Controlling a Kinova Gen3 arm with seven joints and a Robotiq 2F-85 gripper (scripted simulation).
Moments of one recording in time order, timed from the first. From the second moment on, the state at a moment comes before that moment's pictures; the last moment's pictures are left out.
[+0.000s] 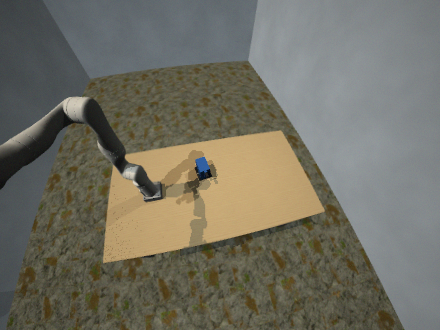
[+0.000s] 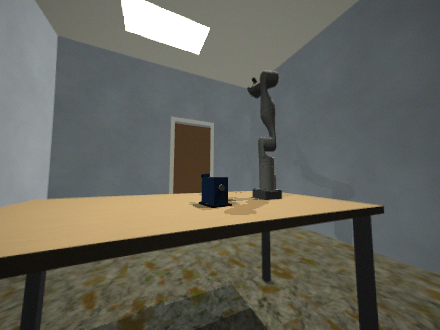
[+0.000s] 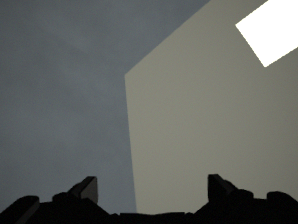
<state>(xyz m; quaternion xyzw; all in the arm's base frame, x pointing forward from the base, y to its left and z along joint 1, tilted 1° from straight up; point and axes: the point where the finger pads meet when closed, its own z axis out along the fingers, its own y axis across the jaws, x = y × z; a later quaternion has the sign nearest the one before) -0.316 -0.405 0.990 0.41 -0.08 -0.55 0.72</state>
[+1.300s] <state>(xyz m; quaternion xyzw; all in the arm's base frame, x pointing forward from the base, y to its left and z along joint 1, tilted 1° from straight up) -0.194 -0.542 0.915 0.50 0.03 -0.41 0.76</state>
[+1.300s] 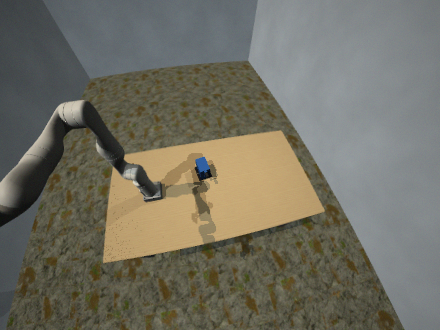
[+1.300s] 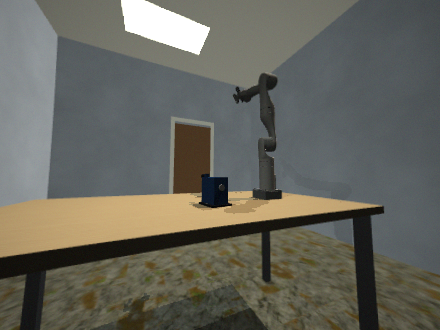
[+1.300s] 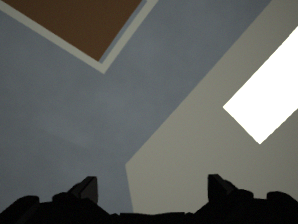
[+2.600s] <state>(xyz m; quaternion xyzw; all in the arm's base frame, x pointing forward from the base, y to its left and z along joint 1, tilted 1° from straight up) -0.047 -0.624 0.826 0.57 0.14 -0.28 0.76</state>
